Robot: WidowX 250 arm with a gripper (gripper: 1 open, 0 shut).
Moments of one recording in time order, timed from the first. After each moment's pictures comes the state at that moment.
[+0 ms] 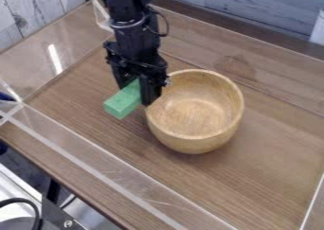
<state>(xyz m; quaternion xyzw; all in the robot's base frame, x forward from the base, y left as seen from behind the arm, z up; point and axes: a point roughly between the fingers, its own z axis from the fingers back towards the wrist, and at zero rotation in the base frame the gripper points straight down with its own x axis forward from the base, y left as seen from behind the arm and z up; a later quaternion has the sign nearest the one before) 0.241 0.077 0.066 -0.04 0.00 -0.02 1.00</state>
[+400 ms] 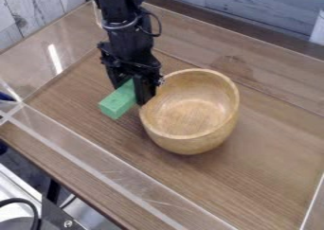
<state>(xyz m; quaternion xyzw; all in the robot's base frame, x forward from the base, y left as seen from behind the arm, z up) 0.241 0.078 0.066 -0.04 -0.01 -0.02 1.00</state>
